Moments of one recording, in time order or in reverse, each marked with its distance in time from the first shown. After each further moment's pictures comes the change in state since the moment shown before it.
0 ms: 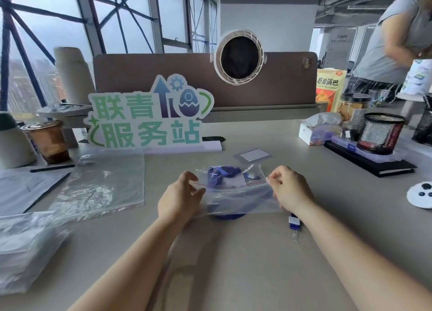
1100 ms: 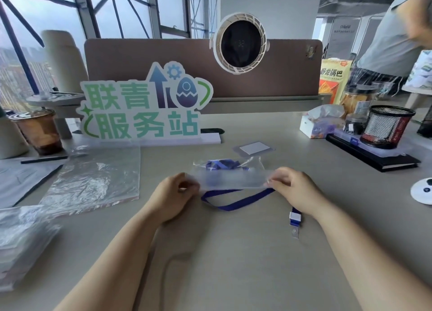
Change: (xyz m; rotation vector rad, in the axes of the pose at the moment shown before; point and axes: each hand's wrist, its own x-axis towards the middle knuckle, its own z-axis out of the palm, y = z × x) left_hand 0.012 -0.026 -0.007 -0.099 -0.182 0.238; right_hand -0.002 0.020 -0.007 0.212 -0.201 -0.155
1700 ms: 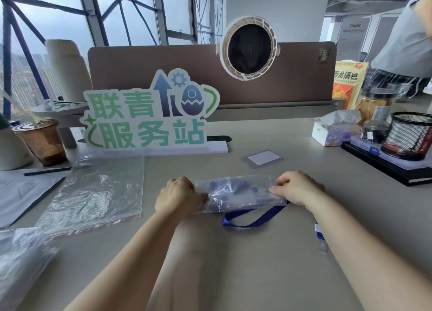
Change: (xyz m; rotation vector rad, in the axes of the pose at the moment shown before) left_hand 0.052 0.003 0.008 0.355 -0.022 -0.444; right_hand 0.060 -0.014 0.005 -0.505 -0.029 0.396
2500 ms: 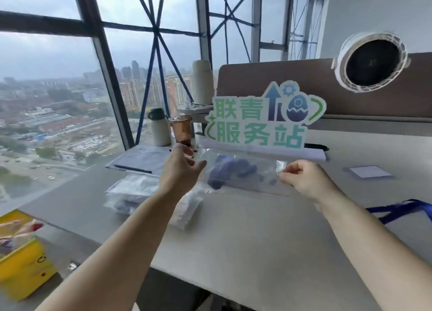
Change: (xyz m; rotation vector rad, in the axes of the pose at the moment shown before) left_hand -0.104 -0.140 -0.147 -0.444 0.505 -0.069; right_hand -0.117 -0.151 0.030 0.679 -0.146 -0.464
